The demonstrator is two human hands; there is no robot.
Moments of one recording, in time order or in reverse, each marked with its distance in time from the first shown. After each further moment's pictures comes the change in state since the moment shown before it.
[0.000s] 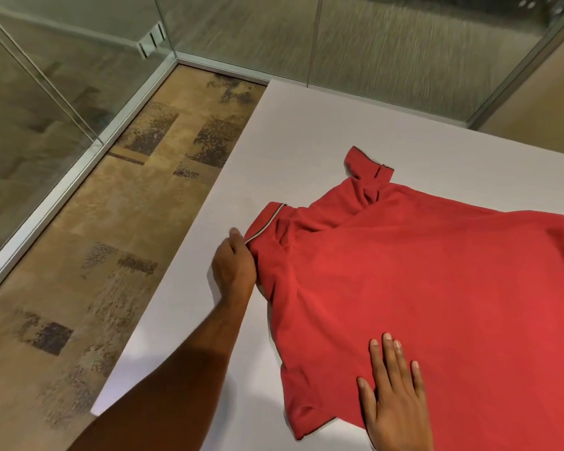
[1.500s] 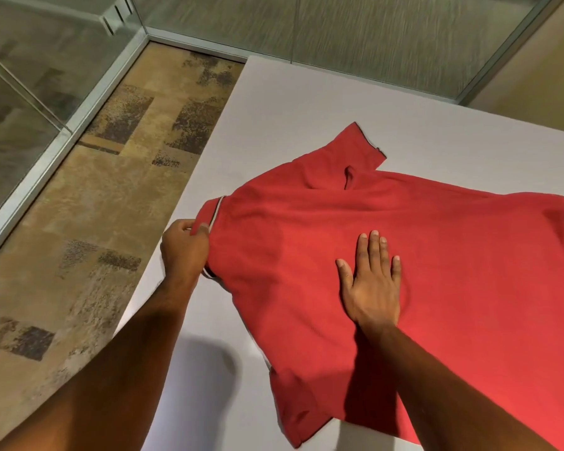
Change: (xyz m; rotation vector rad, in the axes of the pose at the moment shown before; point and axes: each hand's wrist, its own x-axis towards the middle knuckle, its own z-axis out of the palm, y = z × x) left_hand 0.075 -0.017 -0.022 -0.036 -0.019 0.024; right_hand 0.183 -0.026 0.009 -0.084 -0.003 0.179
